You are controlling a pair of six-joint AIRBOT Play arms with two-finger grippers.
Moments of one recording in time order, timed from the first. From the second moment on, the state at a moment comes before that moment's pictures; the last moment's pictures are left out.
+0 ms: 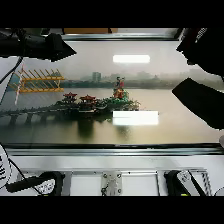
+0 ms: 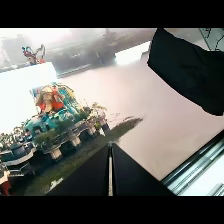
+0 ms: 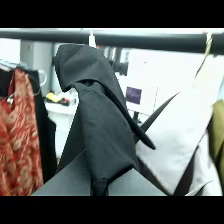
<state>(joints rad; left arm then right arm) -0.07 -1.38 1.94 0.85 -1.41 -1.51 -1.10 -0.98 1.67 -0.93 0.39 0.98</state>
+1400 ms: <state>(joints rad) -0.07 -1.38 1.94 0.86 -1.44 -1.51 -1.21 -1.03 1.68 -1.07 0.36 1.02</state>
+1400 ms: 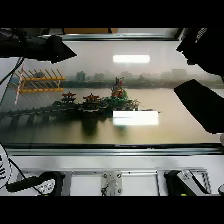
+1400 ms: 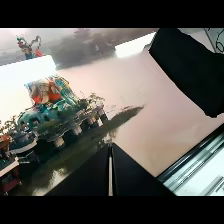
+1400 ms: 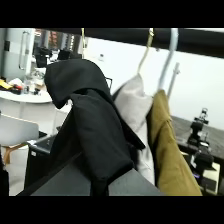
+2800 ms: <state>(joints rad) -0.07 -1.39 1.94 0.87 -1.44 -1.47 -1.37 -0.88 1.68 -0.54 0.74 1.06</state>
